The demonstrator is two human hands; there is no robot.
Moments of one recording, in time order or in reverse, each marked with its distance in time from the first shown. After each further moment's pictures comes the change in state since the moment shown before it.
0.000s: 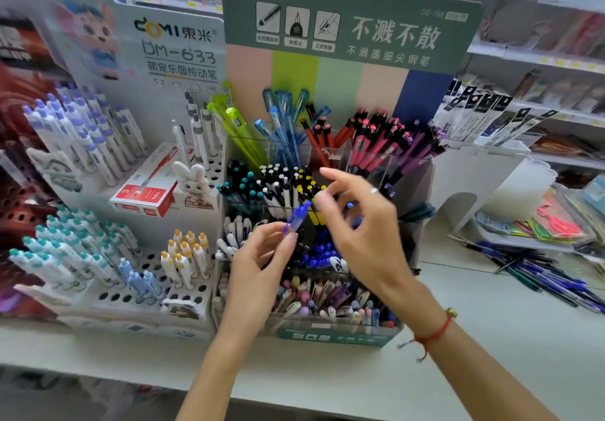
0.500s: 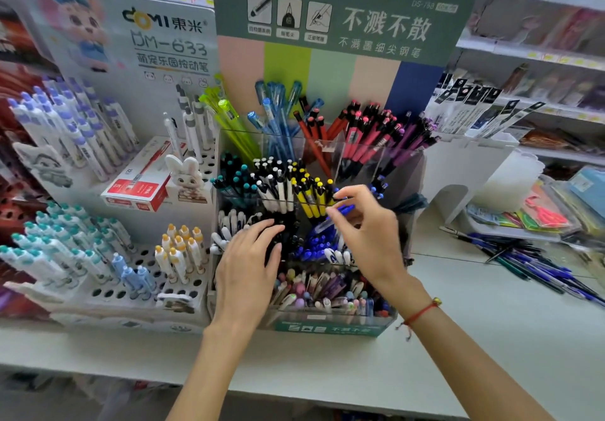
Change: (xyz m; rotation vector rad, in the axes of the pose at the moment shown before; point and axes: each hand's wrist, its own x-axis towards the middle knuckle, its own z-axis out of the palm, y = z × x) left_hand 0.015 -0.055 -0.008 0.910 0.061 0.274; right_hand -0.020 0.052 0.001 -0.176 0.008 0.110
